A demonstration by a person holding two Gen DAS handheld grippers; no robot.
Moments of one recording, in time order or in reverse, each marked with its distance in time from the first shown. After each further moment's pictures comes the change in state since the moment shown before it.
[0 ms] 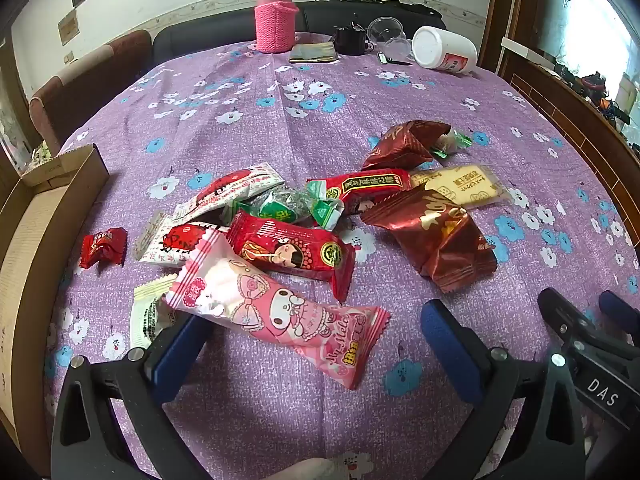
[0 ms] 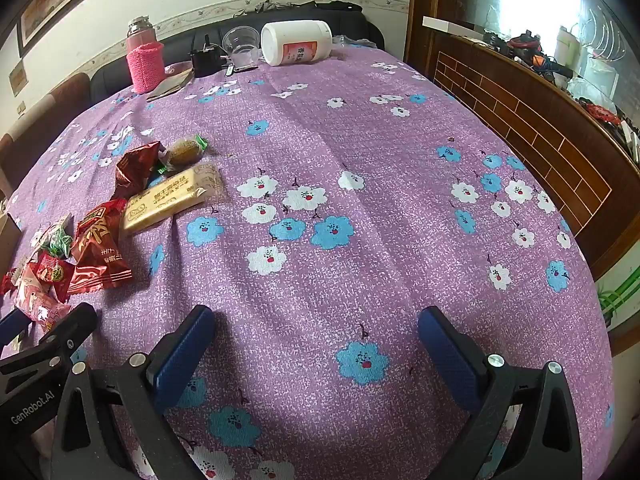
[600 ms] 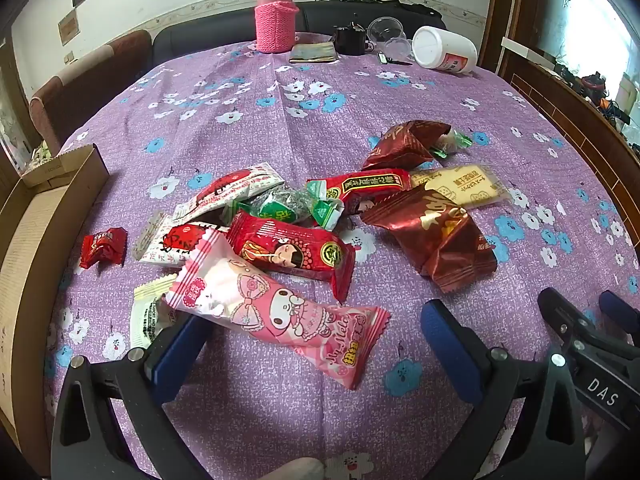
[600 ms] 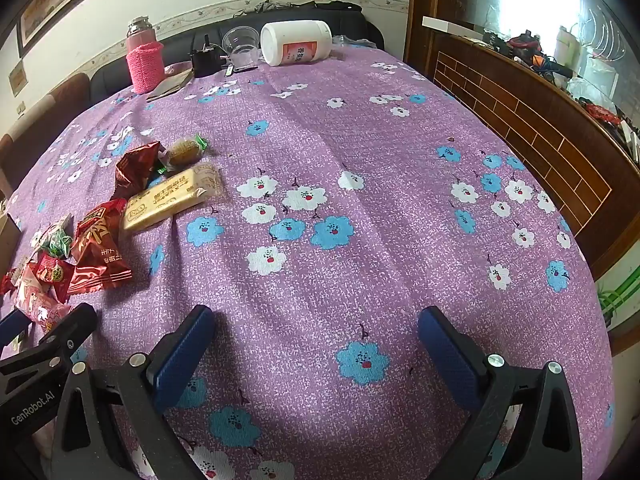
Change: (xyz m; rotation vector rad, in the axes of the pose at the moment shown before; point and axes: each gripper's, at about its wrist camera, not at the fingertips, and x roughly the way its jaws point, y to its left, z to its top) left arm 0.000 0.000 0.000 -0.001 -0.004 -0.001; right arm 0.000 0.000 0.000 -0.002 -0.005 -0.003
